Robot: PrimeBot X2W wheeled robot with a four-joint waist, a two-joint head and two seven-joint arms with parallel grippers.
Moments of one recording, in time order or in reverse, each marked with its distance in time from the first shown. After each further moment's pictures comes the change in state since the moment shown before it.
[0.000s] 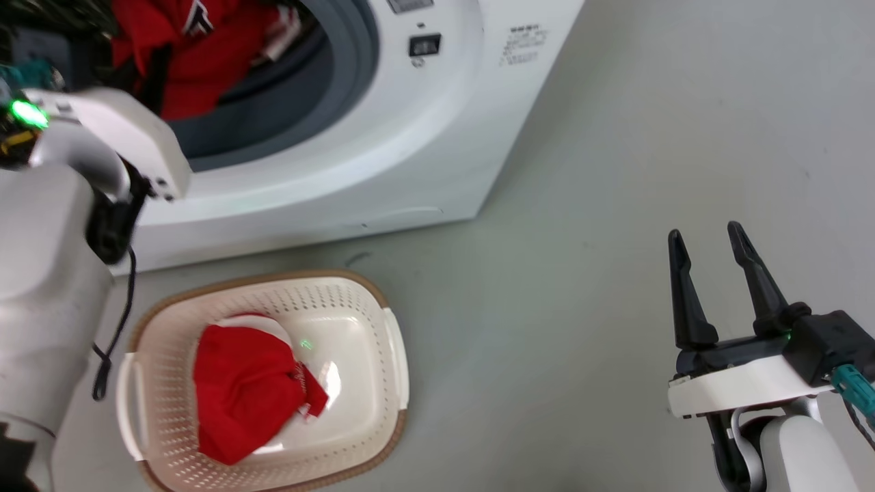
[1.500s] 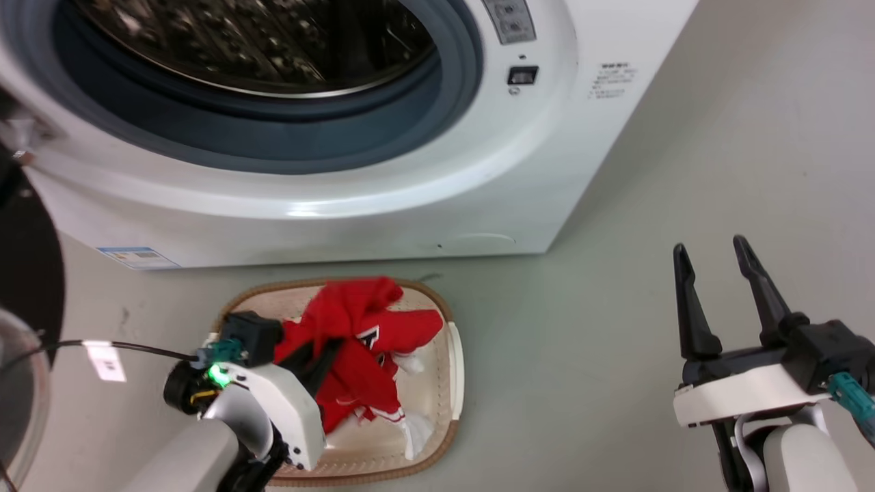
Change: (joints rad) left arm 0.614 -0.023 -0.123 -0.439 -0.100 0.046 0.054; right arm 0.028 0.000 -0.025 0.017 -0.053 0.000 0.000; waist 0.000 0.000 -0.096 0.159
